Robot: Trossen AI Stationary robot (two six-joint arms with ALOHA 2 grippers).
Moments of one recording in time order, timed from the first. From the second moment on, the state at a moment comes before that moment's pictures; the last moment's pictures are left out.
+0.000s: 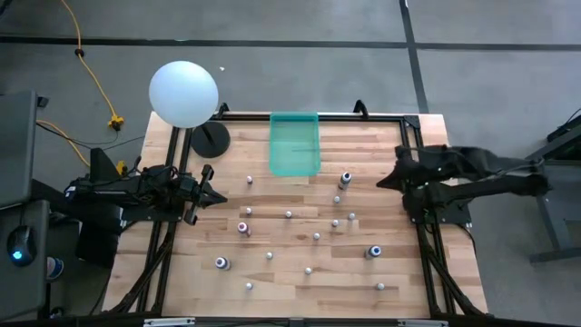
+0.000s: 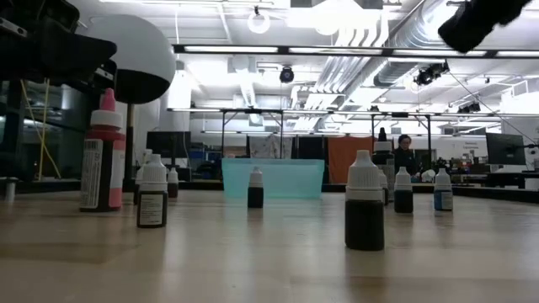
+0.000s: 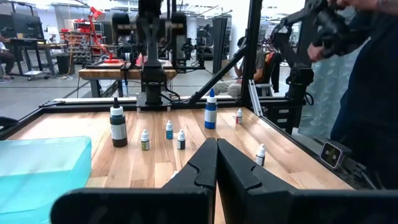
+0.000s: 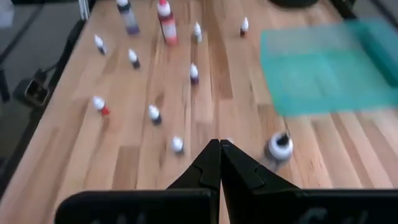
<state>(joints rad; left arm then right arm) 0.00 0.01 0.01 0.05 0.22 -0.03 -0.01 0.61 0.84 -0.87 -0.04 0.10</state>
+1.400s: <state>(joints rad) 0.00 0.01 0.01 0.05 0.22 -0.03 0.59 1.30 1.31 -1.34 -0.13 0.59</state>
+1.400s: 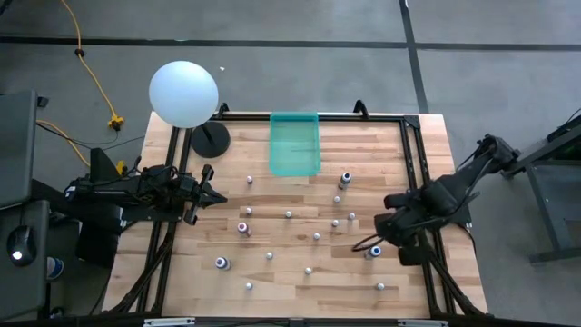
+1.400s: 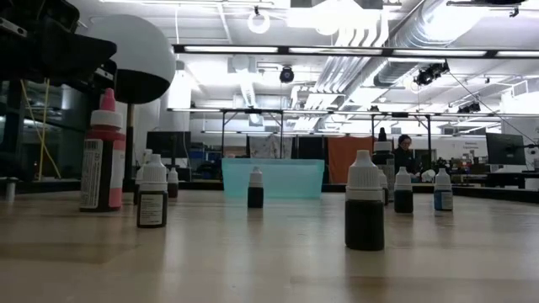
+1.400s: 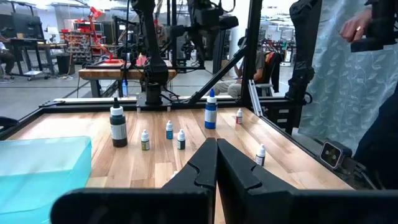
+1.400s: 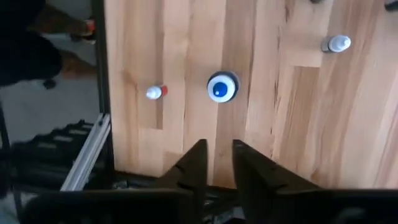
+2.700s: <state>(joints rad) 0.00 0.01 0.01 0.05 0.22 -0.03 0.59 1.38 0.96 -0.92 -0.09 1.37</state>
